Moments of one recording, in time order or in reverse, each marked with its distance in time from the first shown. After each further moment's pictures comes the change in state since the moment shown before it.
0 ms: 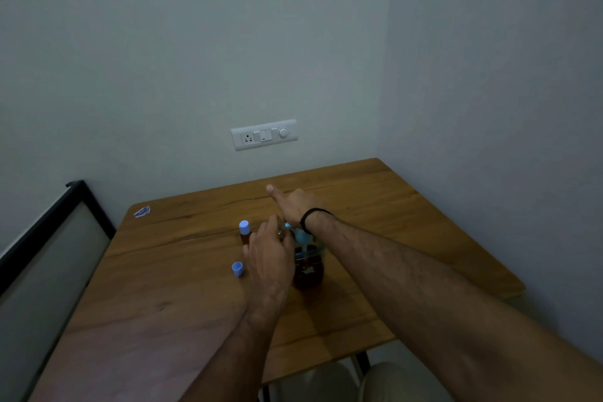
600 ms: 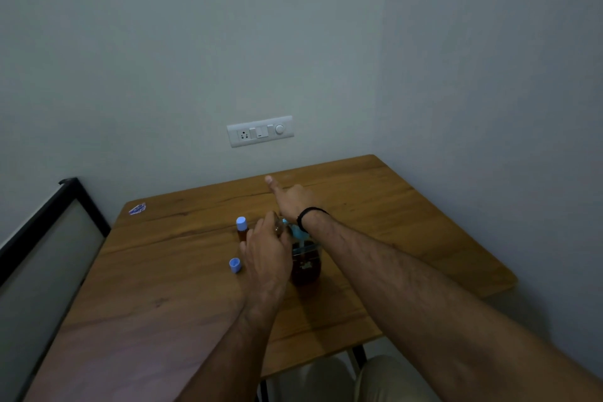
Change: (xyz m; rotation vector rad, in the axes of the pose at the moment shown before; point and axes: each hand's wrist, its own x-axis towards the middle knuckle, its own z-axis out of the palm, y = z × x) left_hand 0.000 -0.001 0.001 0.008 -0.007 -0.006; right_hand -0.003 0.001 0.003 0.050 0.066 0.010
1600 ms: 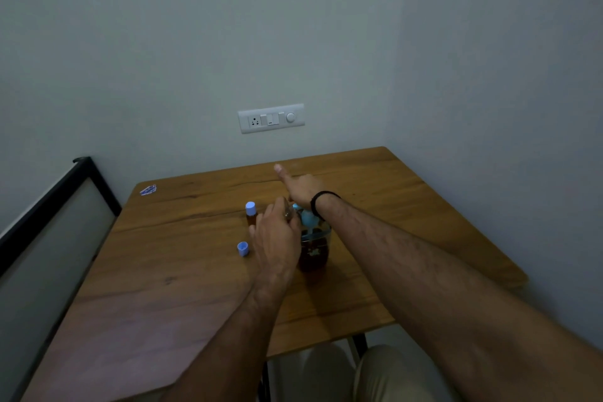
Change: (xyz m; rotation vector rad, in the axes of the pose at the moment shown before) left_hand -0.001 0.003 -0.004 0.002 0.004 0.000; right_hand -0.005 -0.003 -0.009 0.037 -0.125 -0.013
